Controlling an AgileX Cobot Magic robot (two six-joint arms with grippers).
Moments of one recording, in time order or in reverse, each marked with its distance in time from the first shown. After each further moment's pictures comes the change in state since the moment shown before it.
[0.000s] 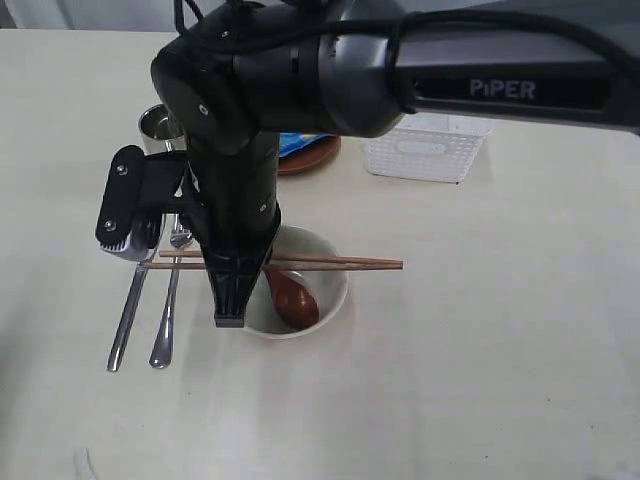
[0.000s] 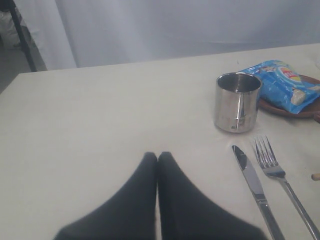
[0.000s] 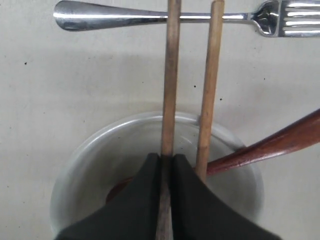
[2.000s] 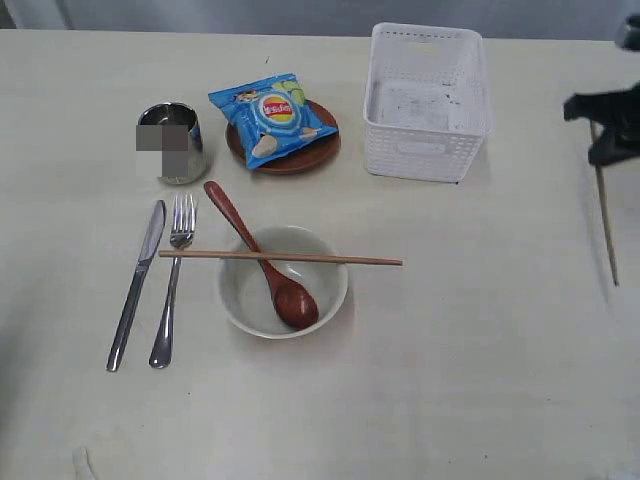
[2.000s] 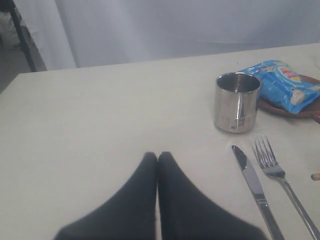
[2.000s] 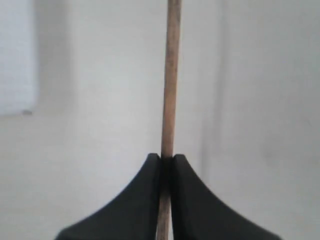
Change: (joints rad) left arm 0.000 0.000 0.000 0.000 0.000 0.000; right arm -1.133 -0.216 0.377 0.289 -0.287 0.333
